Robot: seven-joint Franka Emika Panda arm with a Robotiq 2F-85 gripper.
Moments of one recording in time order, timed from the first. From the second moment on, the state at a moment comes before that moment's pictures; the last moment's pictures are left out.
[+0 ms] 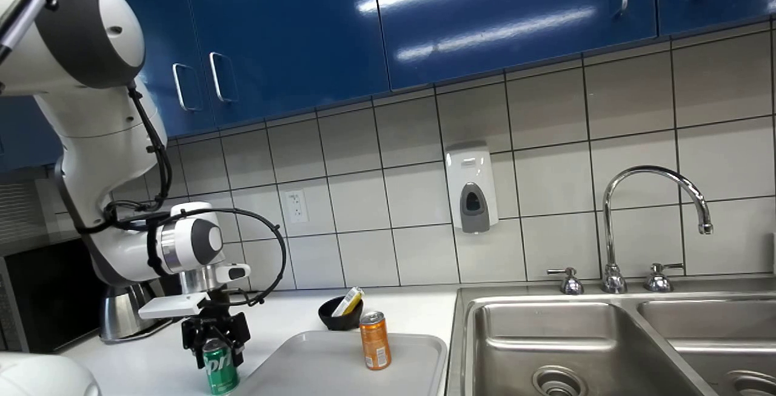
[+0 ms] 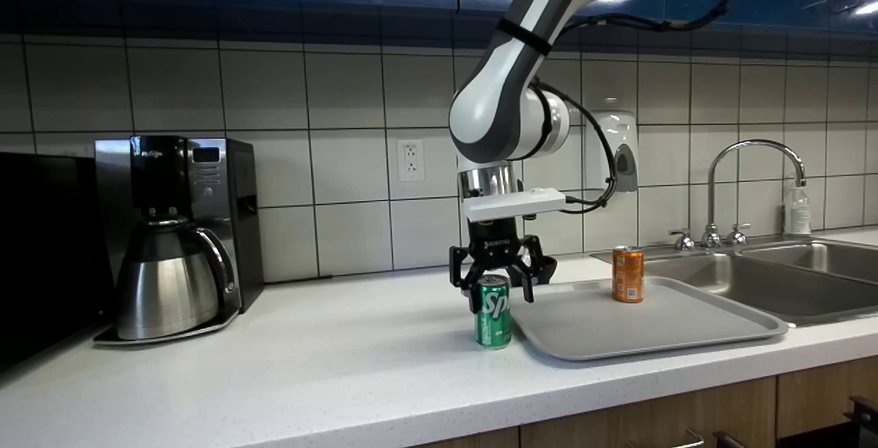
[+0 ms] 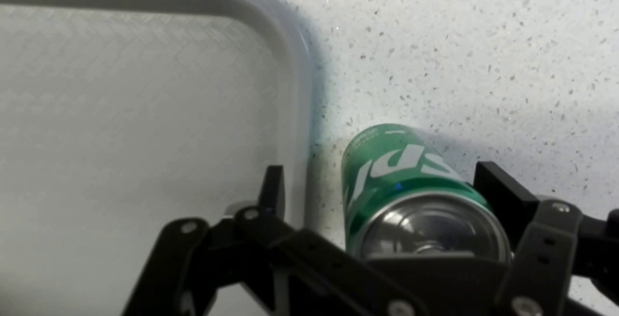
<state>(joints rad) 0.29 0.26 0.16 -2.27 -0.10 2.43 0.48</state>
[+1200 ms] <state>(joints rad) 0.29 0.29 0.16 -2.24 -0.10 2.43 0.48</state>
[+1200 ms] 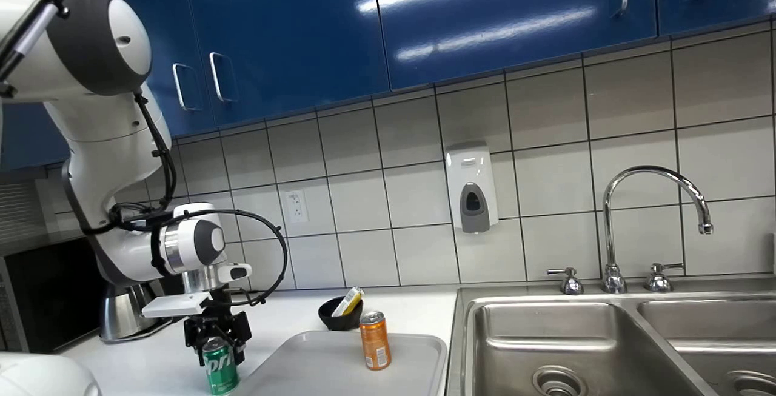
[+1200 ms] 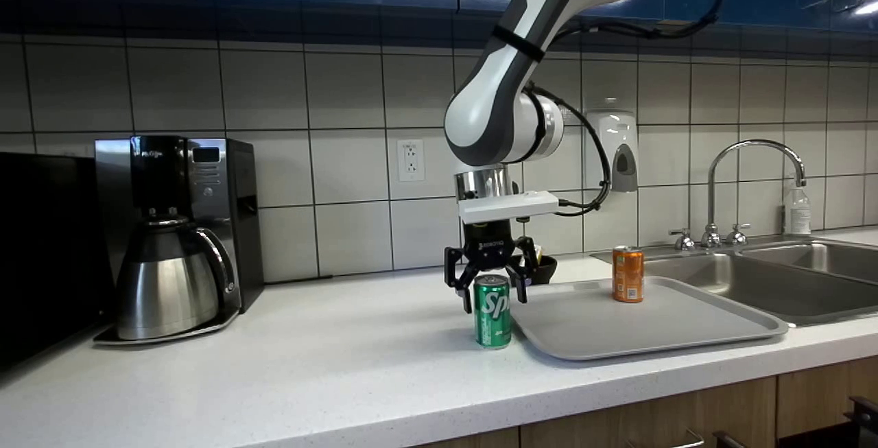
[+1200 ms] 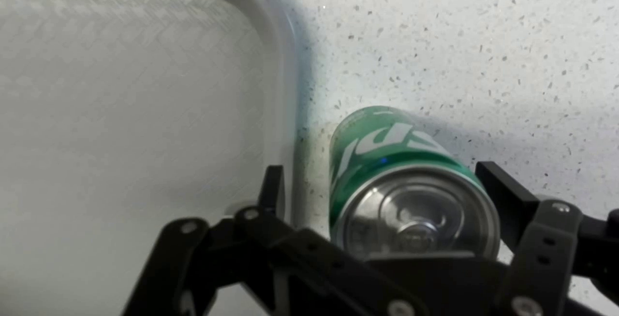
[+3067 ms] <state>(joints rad) 0.31 0.30 0.16 -2.24 -0.13 2.43 0.48</state>
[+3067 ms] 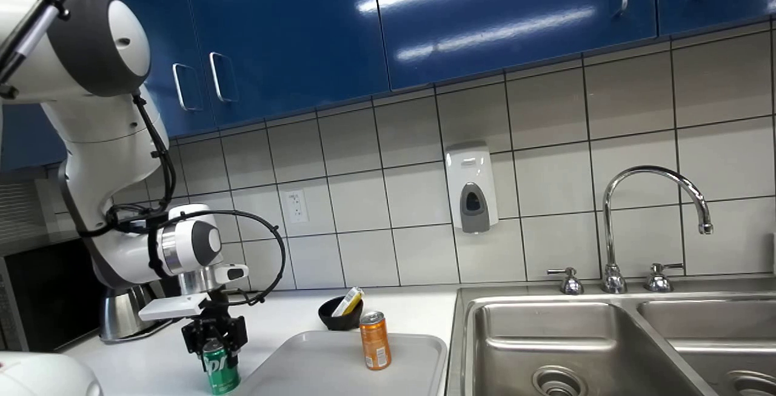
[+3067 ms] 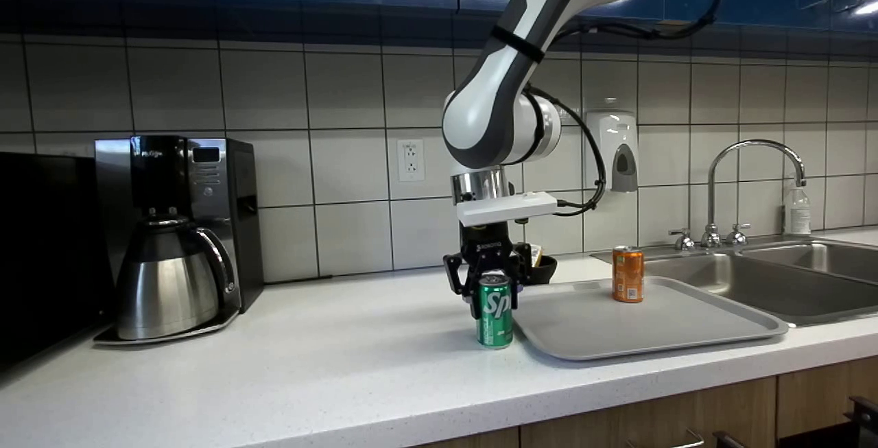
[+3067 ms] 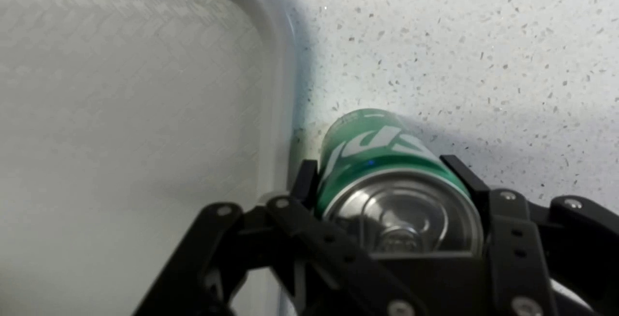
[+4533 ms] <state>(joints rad) 0.25 0.14 0.07 -2.31 -0.18 2.43 0.49</state>
